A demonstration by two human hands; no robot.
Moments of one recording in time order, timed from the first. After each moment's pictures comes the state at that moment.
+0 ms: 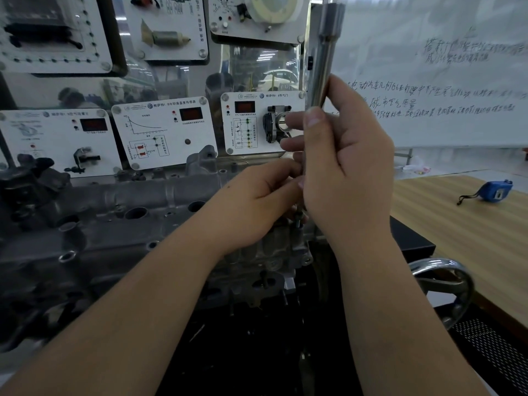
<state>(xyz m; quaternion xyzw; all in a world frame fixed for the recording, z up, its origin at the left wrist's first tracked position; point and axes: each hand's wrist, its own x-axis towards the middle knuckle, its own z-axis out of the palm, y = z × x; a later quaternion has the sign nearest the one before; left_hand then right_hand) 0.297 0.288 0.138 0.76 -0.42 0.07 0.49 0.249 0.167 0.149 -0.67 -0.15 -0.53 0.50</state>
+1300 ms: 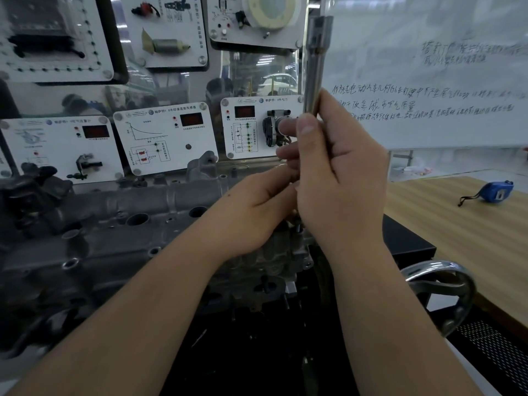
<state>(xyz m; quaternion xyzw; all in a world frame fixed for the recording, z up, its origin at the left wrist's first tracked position) 0.297 0.288 0.137 0.77 -0.42 0.06 0.48 0.251 0.173 0.148 -0.66 -0.15 -0.55 0.49</state>
